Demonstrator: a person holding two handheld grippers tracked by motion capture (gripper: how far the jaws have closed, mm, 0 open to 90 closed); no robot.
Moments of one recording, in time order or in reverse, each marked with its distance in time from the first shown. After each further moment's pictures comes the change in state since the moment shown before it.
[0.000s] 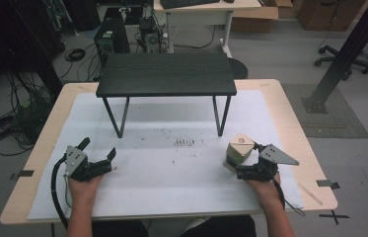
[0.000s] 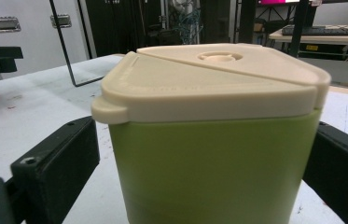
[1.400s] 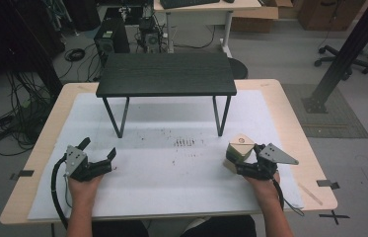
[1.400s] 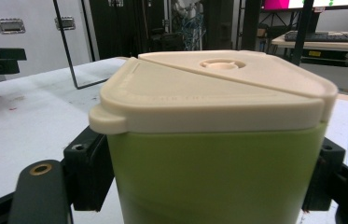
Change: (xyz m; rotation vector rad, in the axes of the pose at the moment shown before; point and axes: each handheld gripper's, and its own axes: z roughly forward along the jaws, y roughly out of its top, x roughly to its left) left arm 0.000 0.000 0.000 0.001 -0.005 -0.001; right arm -0.001 0.000 0.003 -0.016 0.012 -0.014
